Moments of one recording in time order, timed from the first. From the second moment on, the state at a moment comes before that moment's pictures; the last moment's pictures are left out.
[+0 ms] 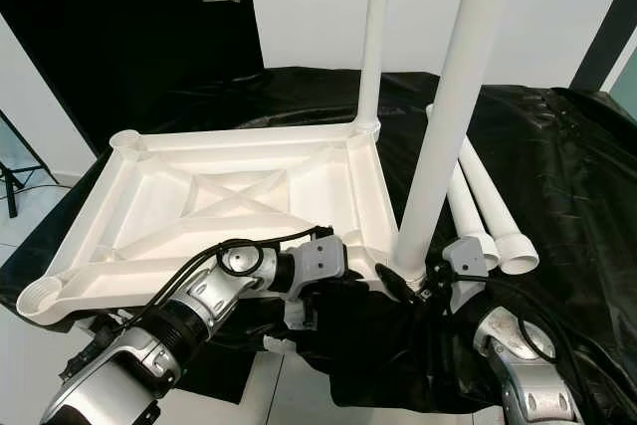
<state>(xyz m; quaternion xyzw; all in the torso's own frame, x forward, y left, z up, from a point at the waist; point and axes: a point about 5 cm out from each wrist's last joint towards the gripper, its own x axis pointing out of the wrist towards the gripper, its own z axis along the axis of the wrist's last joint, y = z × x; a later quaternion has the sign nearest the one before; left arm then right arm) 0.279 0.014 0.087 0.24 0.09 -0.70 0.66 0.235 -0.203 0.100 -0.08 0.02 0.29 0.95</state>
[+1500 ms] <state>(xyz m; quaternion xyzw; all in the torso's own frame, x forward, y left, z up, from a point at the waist) 0.279 0.015 0.088 0.24 0.09 -0.70 0.66 0.241 -0.185 0.108 -0.09 -0.01 0.24 0.97</state>
